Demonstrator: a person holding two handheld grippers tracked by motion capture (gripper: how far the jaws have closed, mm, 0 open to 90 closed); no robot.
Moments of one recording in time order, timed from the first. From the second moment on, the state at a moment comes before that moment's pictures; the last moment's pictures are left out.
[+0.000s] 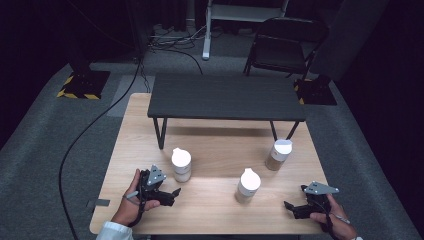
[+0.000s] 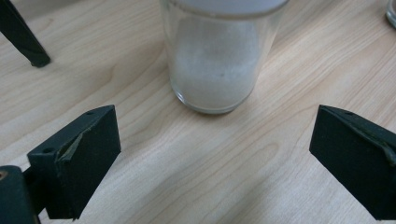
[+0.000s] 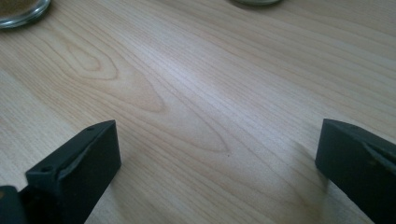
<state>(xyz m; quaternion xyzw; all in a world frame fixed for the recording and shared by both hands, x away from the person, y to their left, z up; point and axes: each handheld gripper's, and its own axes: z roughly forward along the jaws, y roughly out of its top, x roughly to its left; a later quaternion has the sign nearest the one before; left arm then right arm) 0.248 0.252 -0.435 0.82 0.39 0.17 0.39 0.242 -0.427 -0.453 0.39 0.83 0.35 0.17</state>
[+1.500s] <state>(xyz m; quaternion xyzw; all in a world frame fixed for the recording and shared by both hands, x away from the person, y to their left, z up) 0.281 0.229 -0.437 0.80 0.40 0.19 0.41 0.242 -0.426 -0.453 0.39 0.83 0.35 0.17</state>
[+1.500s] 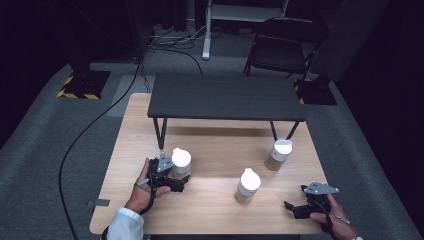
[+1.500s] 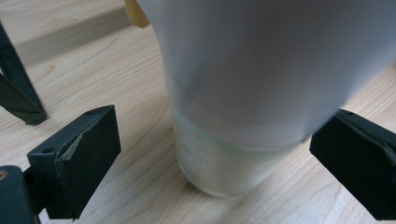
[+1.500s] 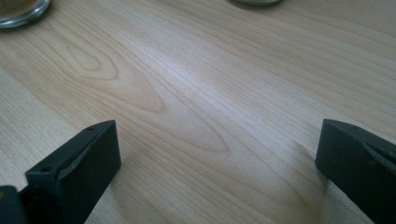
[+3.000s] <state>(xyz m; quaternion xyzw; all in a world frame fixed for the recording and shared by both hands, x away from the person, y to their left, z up) 0.275 0.212 -0.421 0.79 0.36 0.21 0.45 0.242 -0.426 -0.453 0.39 0.83 0.35 0.17</state>
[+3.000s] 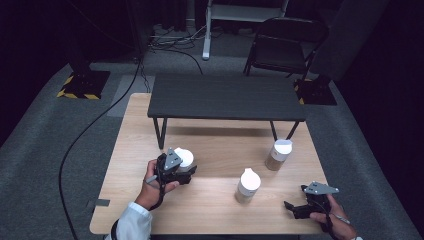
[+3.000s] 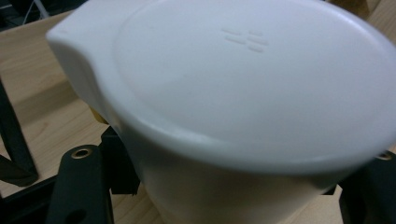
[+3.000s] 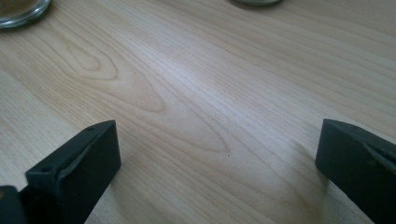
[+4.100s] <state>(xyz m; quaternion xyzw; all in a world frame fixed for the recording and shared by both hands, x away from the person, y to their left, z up) 0.262 0.204 -0.350 0.75 0.36 0.24 0.51 0.241 -0.426 -0.453 0.40 0.83 0.35 0.17</state>
